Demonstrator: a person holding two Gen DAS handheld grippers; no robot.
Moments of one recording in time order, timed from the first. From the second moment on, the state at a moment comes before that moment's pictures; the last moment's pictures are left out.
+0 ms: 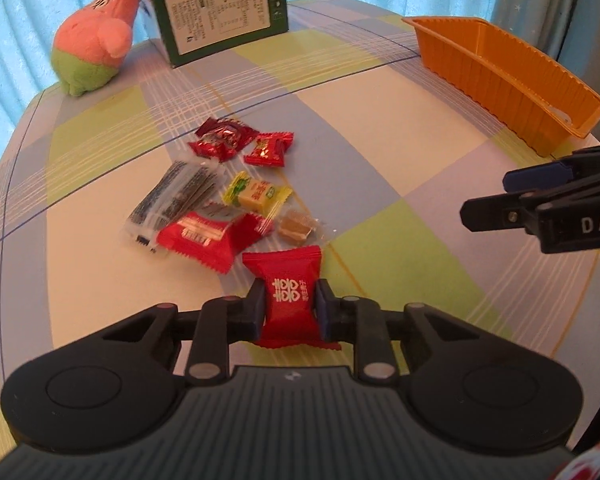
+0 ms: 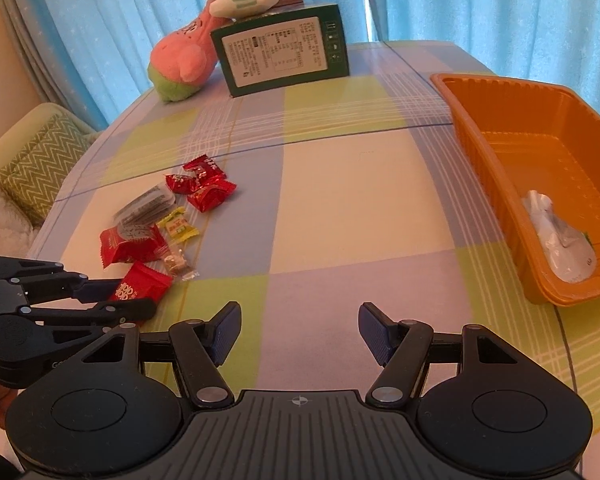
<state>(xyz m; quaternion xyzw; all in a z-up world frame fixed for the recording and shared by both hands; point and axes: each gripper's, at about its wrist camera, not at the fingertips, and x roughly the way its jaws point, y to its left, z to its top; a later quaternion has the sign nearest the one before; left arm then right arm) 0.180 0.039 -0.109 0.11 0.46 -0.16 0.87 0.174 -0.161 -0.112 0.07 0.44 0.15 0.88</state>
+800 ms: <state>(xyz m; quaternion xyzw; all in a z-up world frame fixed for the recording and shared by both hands) 0.152 0.109 -0.081 0.01 0.45 -0.08 0.89 0.225 -0.040 -0.143 -0.10 0.40 0.29 0.86</state>
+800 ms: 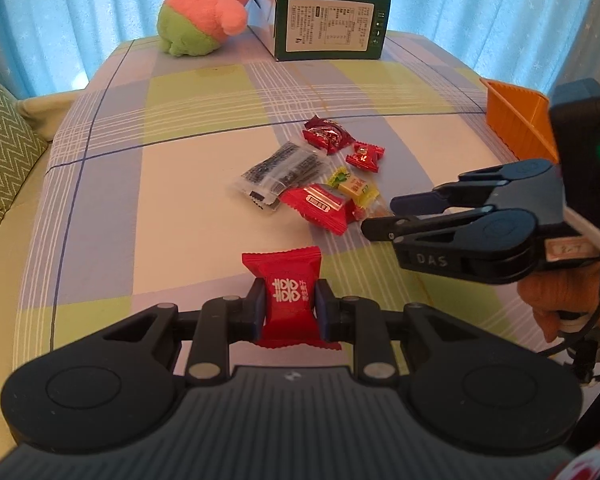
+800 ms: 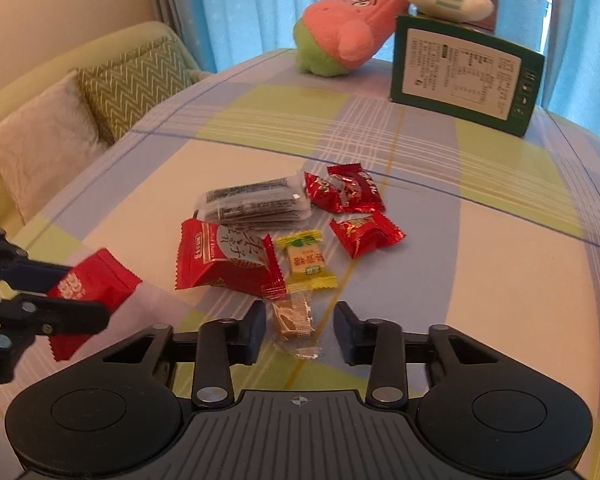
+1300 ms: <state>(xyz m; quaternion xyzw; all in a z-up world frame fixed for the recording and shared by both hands) 0.127 0.091 -0.061 -0.01 0.44 -0.07 0.90 0.169 -0.088 -0.110 -0.05 0.41 0.23 0.88</state>
